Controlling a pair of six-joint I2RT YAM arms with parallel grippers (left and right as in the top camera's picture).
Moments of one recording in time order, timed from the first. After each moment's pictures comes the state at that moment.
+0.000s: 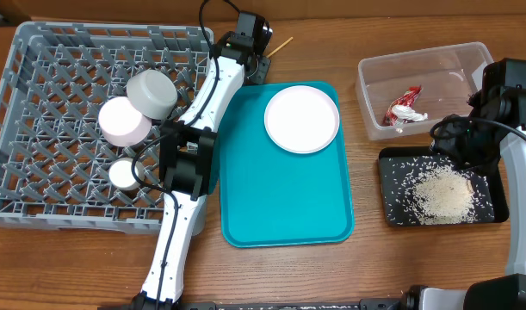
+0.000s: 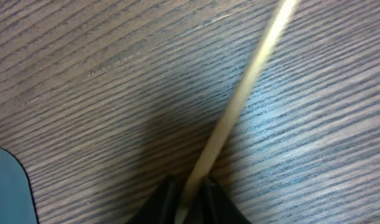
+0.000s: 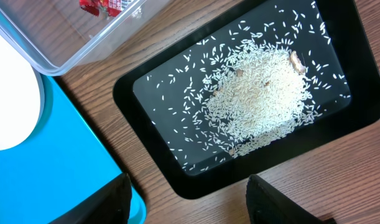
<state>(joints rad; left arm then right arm) -0.30 2.72 2.48 -0.79 -0.07 0.09 -0.19 1.52 1.48 -1.37 -0.02 0.30</state>
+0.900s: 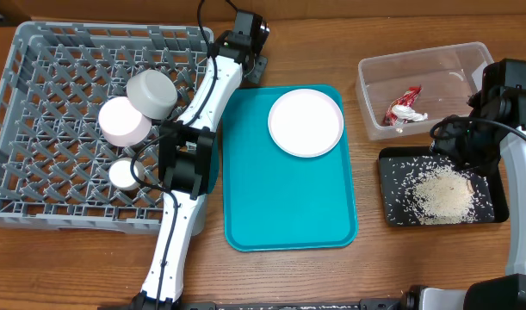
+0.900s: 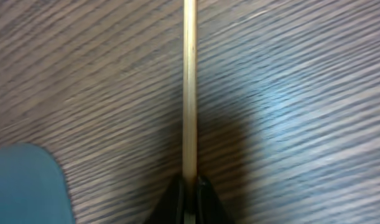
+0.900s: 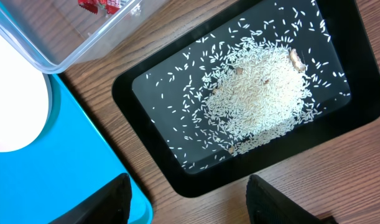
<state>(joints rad) -0.29 2.73 2.50 -0.80 -0.13 0.12 -0.19 1.52 1.48 -1.38 -0.02 0.31</state>
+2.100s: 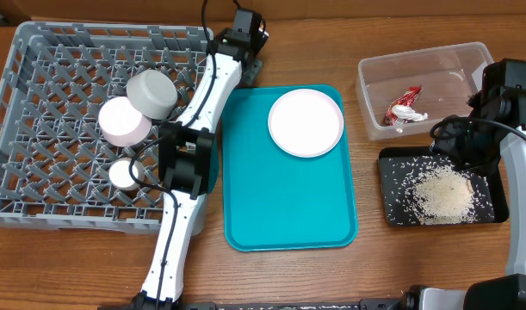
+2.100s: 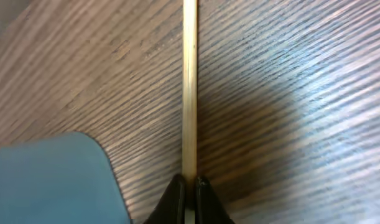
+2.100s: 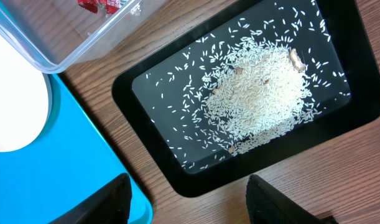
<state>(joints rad) -0.29 2.74 2.56 -0.89 -0.21 0.27 -0.19 1.52 1.48 -1.38 -0.02 0.30</state>
